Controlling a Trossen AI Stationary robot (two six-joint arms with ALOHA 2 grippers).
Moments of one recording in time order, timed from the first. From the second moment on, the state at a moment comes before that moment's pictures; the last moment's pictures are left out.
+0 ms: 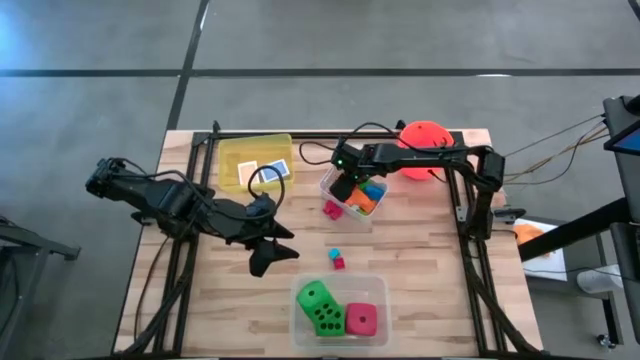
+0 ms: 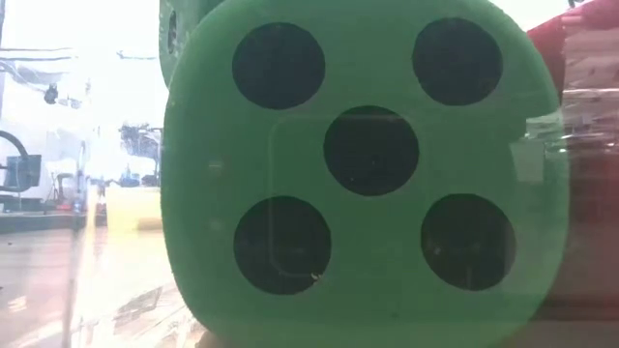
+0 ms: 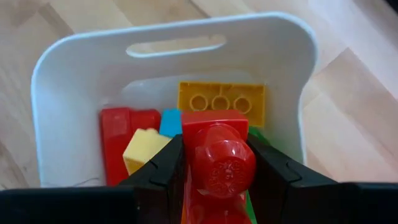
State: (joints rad) left arm -0.38 1.34 1.47 -0.69 -0.19 -0.82; right arm -0.32 1.87 1.35 -0.65 0.13 0.40
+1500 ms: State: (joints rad) left arm -0.38 1.34 1.47 -0.69 -0.19 -0.82; right arm -0.30 1.77 1.35 -0.66 0.07 0.18
